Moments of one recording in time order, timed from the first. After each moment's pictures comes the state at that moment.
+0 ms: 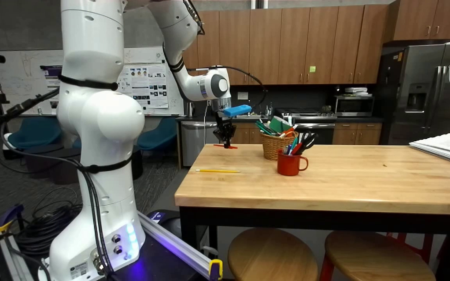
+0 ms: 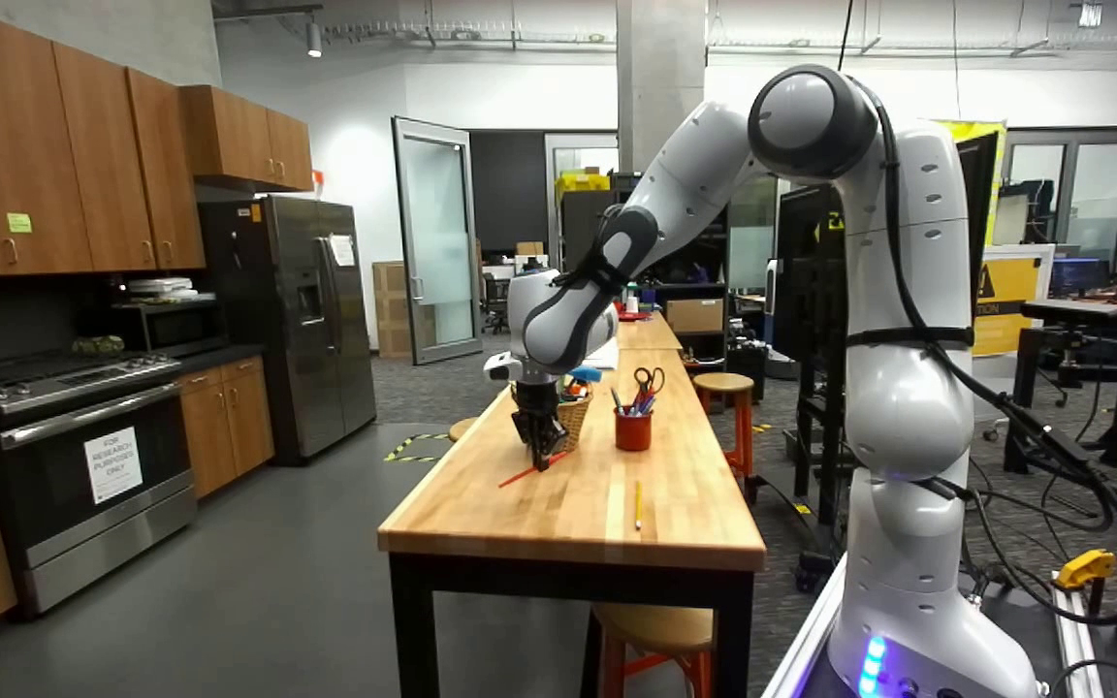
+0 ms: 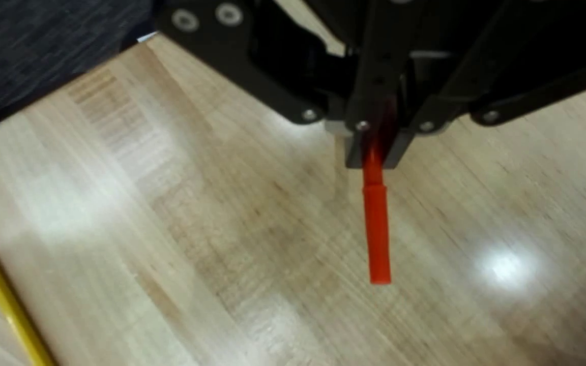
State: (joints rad) arm 0.03 0.10 0.07 -2.31 -0.16 2.49 -1.25
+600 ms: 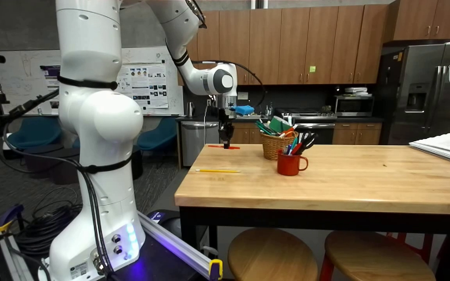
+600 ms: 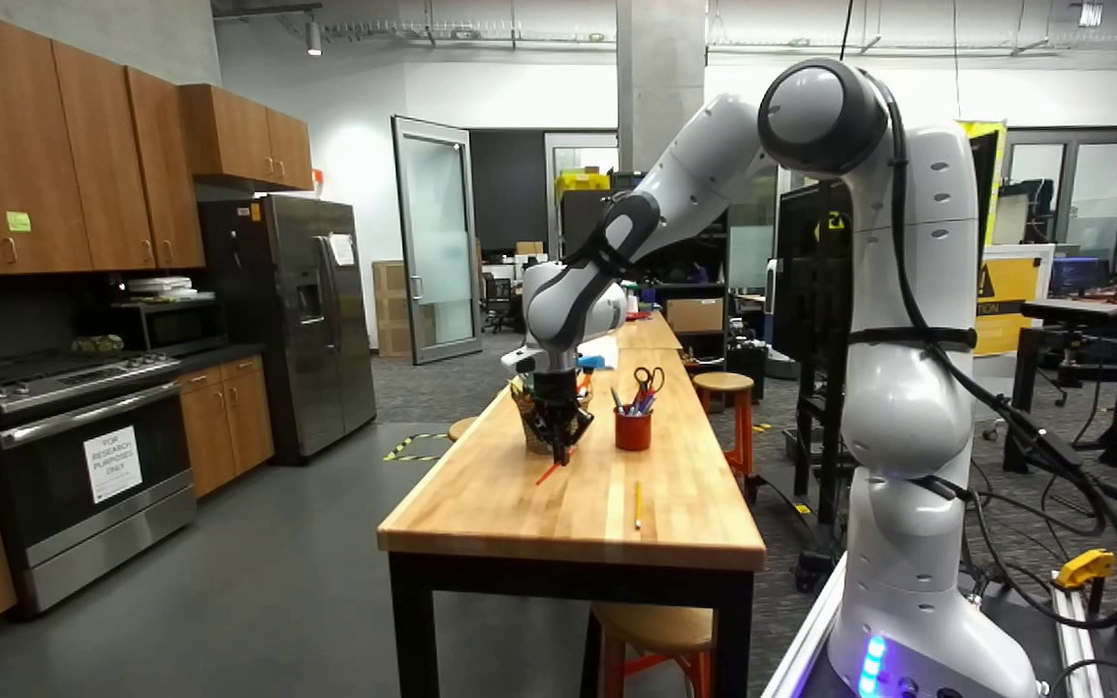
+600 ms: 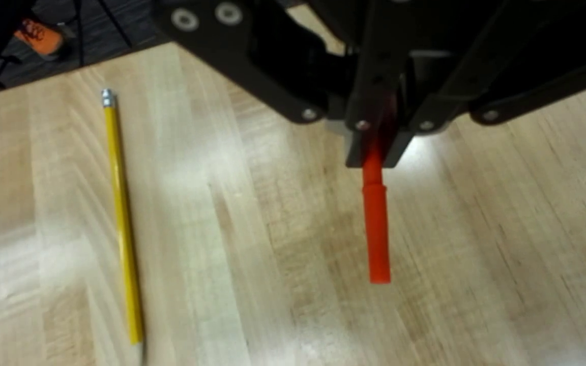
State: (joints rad) arm -0.01 0.06 0.05 -2.30 -0.04 2.34 -1.78
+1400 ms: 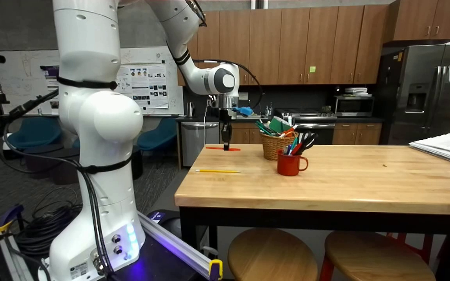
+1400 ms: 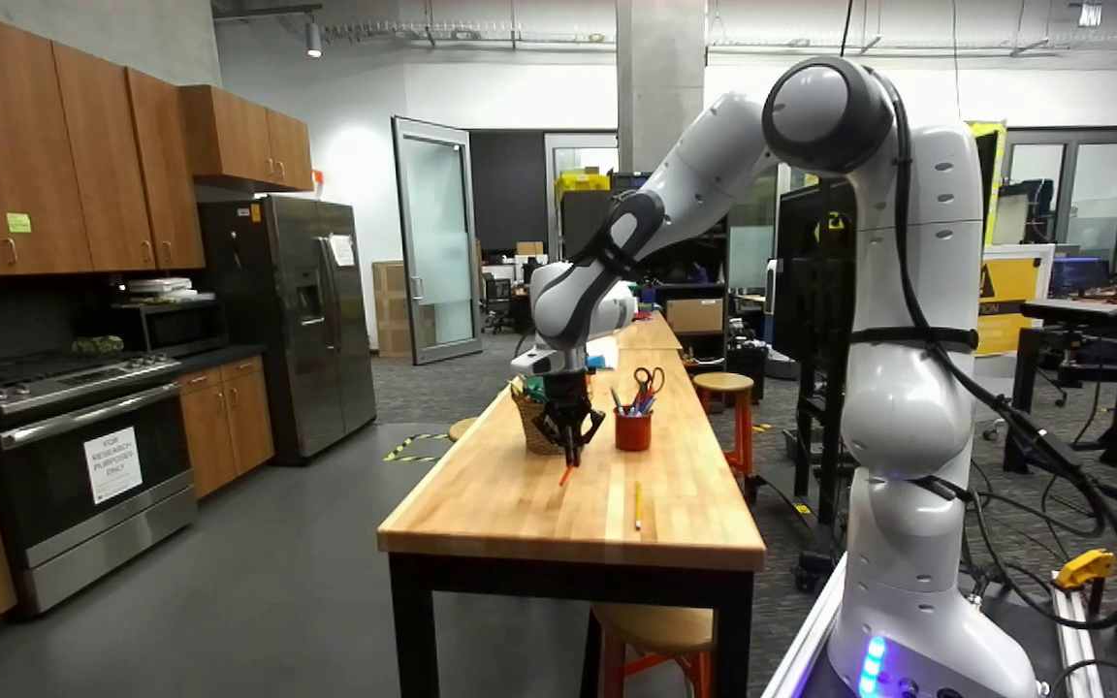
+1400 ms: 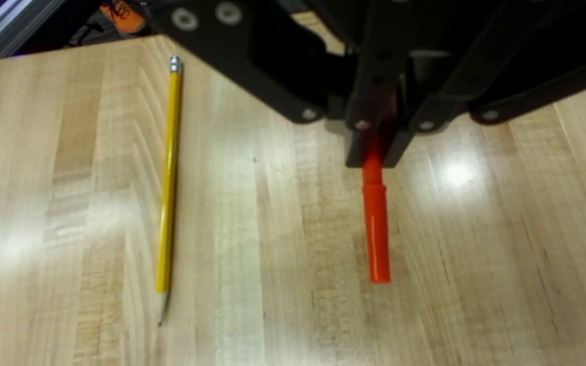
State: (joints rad) arm -0.02 0.04 0.03 -2.32 -0.03 2.30 -2.01
